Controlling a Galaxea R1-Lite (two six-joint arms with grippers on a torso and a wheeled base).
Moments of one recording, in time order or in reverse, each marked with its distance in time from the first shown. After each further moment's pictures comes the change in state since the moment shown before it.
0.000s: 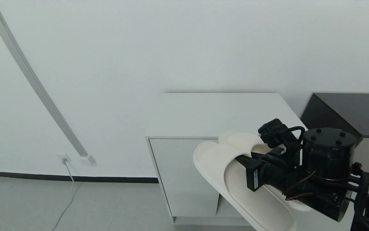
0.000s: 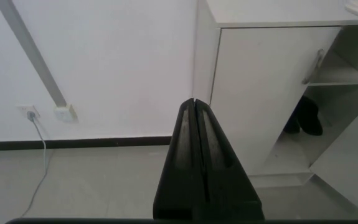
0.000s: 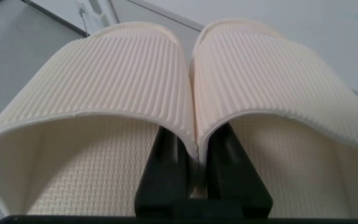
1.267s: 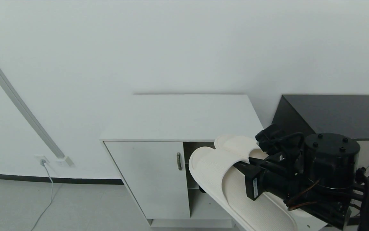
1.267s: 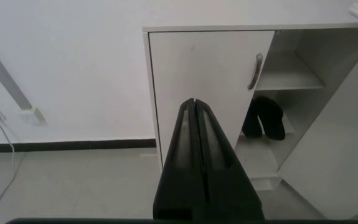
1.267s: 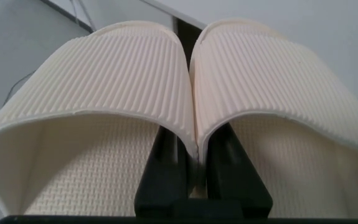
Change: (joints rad) left arm 0.000 0.000 0.001 -0.001 0.000 0.000; right arm 0.021 -0.015 0.024 -0.001 0.012 -0.023
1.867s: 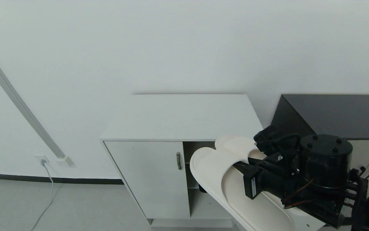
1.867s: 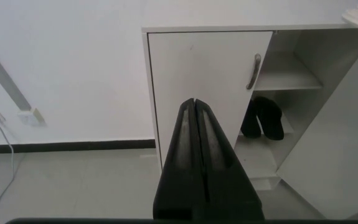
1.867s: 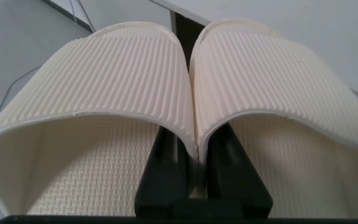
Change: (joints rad) left arm 0.000 0.000 -0.001 0.000 0.000 0.000; right arm 0.003 0.028 0.002 -0.021 -0.001 0.002
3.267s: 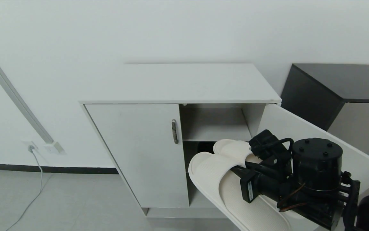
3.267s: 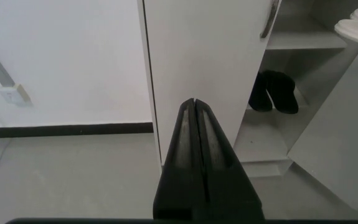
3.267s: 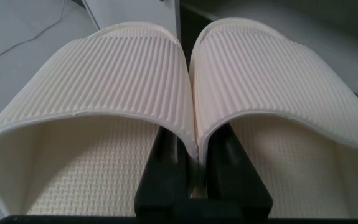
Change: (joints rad) left arm 0.000 0.000 0.000 -0.001 0.000 -0.002; right arm 0.011 0.029 0.001 -0.001 -0.004 -0.001
